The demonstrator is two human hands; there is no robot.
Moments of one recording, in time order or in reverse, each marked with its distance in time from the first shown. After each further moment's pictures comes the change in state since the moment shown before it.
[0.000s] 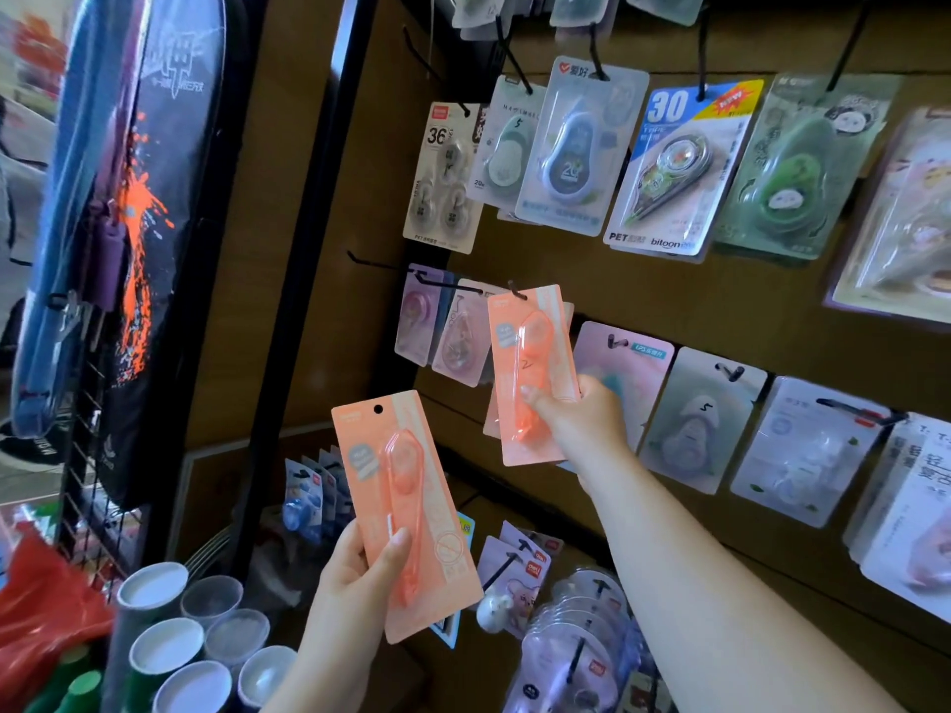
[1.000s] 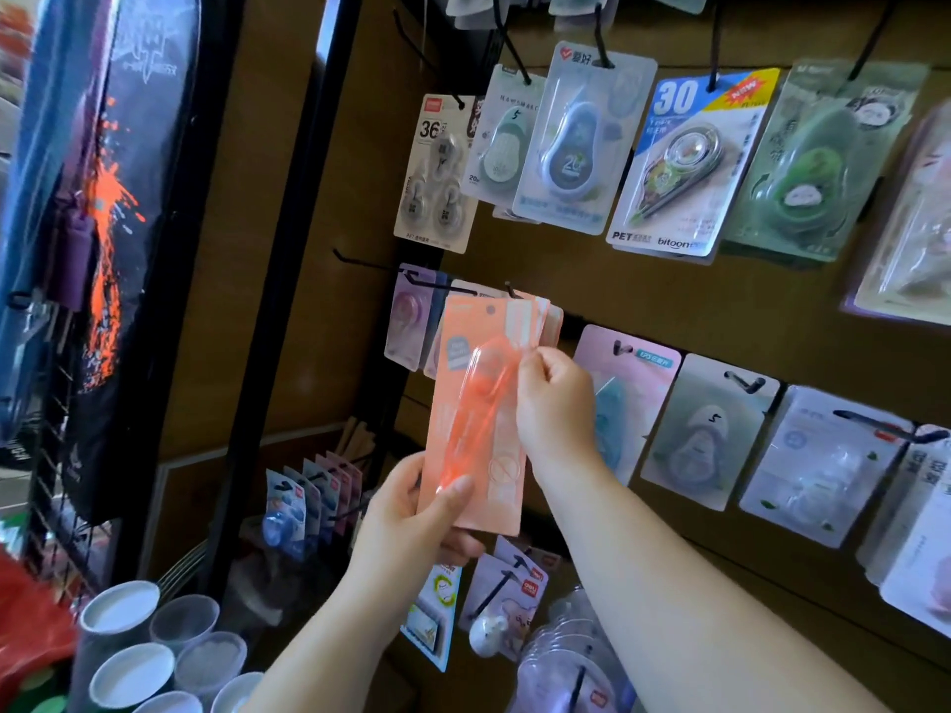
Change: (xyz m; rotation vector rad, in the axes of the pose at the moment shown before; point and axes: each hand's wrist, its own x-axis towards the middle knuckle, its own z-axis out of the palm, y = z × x) left_hand 0.043 0.018 0.037 0.136 -0.177 0.136; right_hand -0.001 -0.025 0.026 0.049 0.120 -0.247
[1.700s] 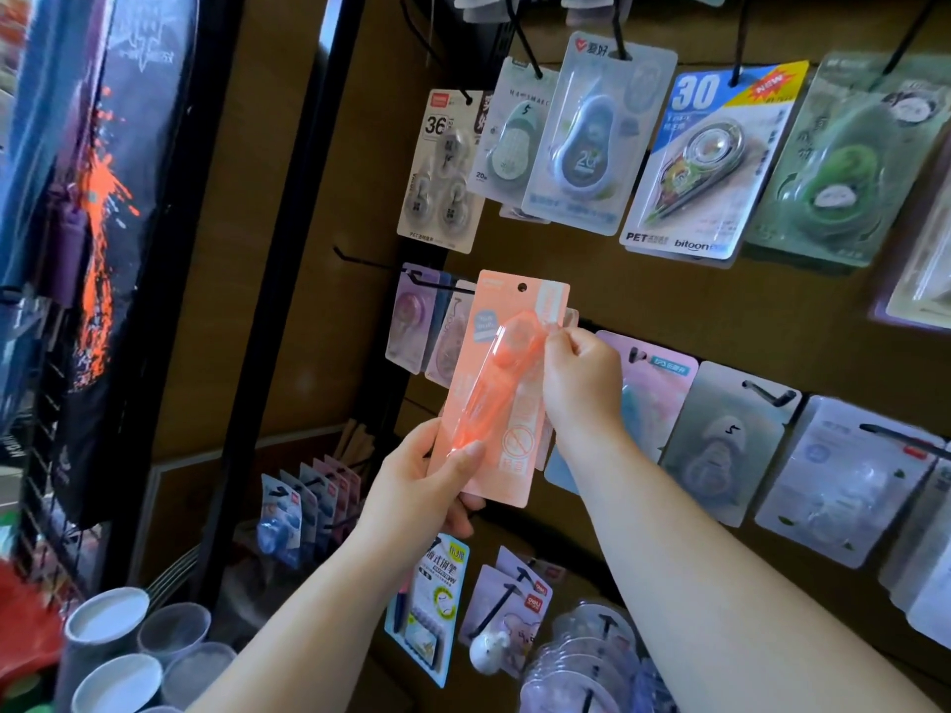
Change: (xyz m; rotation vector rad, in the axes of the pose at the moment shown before) left_hand 0.032 0.014 0.001 0.093 -0.071 0.060; right_hand 0.033 0.001 -0.004 0.043 0.044 0.066
